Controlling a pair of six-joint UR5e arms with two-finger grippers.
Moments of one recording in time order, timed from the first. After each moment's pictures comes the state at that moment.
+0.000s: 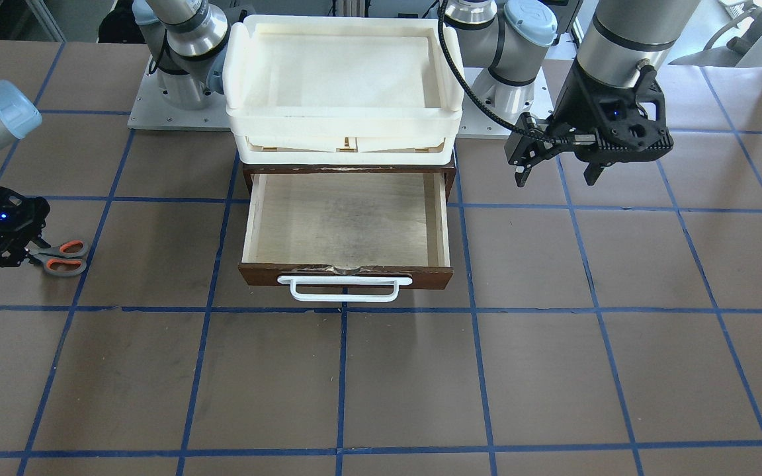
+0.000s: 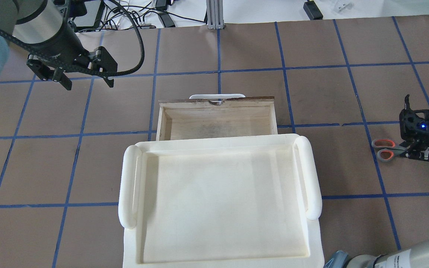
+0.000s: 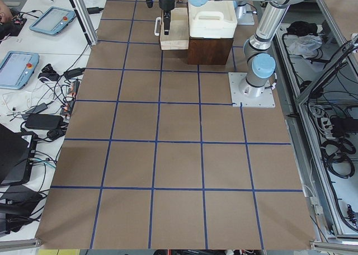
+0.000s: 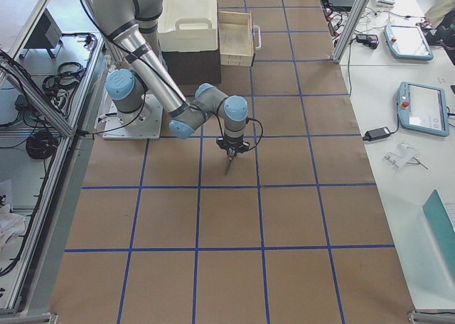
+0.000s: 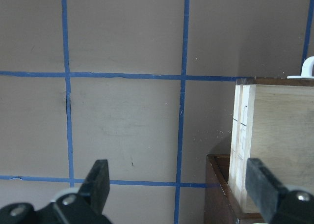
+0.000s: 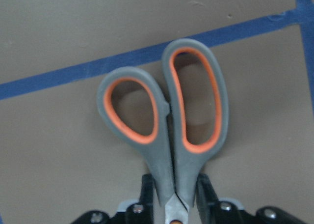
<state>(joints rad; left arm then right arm) -1.53 -1.56 -1.58 -1.52 1.60 0.00 0.88 -1.29 2.12 -2.40 -1.57 -2.02</state>
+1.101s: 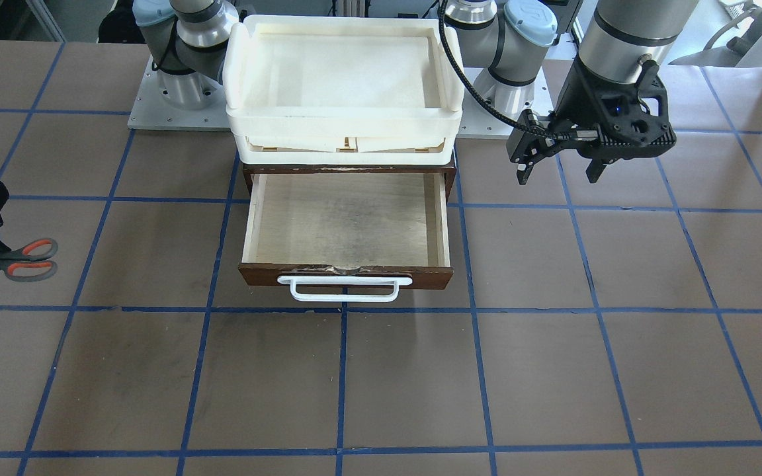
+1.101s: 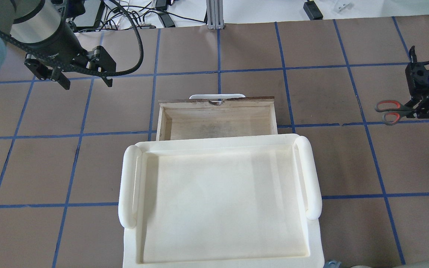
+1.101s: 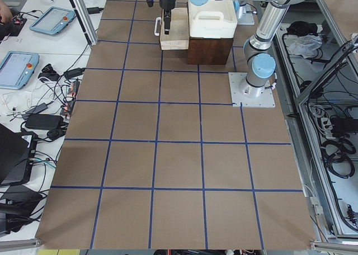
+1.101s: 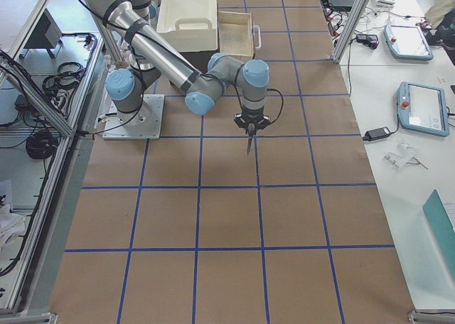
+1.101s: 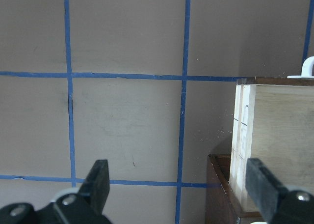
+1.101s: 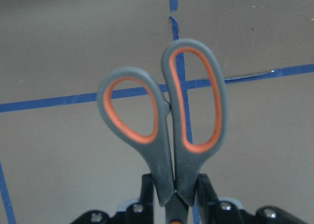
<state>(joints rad) -1.53 -1.55 -1.58 -1.52 1.60 0.00 1.03 -1.39 1.82 -2.04 -1.56 -2.01</state>
